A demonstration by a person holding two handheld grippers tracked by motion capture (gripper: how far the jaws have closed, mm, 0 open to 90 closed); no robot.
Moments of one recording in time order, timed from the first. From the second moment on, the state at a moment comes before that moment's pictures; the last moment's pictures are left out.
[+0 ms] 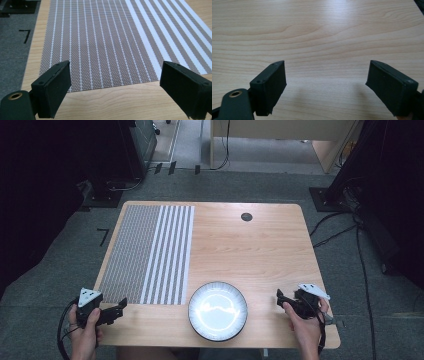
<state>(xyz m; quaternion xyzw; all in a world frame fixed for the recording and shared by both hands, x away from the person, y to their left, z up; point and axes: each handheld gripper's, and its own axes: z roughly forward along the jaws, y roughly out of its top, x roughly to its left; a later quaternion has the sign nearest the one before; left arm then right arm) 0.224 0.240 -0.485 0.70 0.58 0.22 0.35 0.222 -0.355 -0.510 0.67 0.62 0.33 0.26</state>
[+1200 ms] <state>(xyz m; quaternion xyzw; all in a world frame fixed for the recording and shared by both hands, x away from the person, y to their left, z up) 0.225 0.194 -0.482 0.73 0.54 0.19 0.38 0.221 -0.300 -0.508 0.63 0.65 0.37 0.22</state>
